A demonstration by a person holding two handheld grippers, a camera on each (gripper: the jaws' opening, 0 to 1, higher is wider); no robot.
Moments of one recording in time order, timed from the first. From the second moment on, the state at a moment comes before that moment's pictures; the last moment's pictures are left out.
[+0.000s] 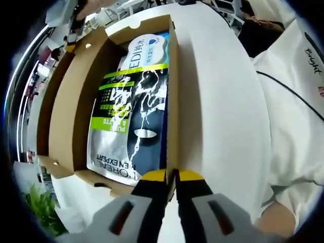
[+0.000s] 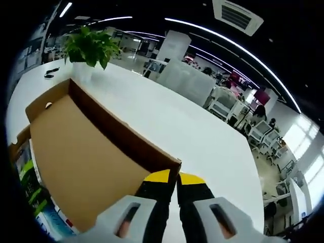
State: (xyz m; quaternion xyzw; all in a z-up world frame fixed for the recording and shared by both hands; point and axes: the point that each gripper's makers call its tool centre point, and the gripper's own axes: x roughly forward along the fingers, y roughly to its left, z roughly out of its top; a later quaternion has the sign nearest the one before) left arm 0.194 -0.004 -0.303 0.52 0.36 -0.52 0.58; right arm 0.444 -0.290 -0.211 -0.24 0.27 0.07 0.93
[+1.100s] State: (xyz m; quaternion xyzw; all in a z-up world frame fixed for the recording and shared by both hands) left arm 0.193 -0.005 -0.303 0.52 0.36 -0.52 0.58; right arm 0.452 -0.293 -0.244 -0.29 0.29 0.07 0.91
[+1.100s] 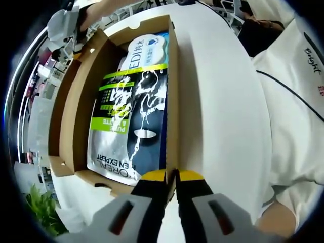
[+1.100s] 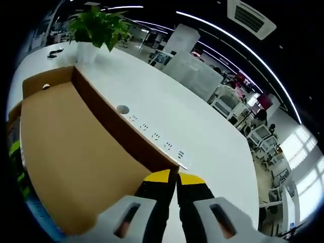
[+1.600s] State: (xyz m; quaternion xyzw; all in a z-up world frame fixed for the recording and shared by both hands) left arm 0.194 -0.004 -0.304 0.52 0.36 -0.52 0.58; right arm 0.451 -0.294 -0.261 -0.29 0.31 0.07 0.90
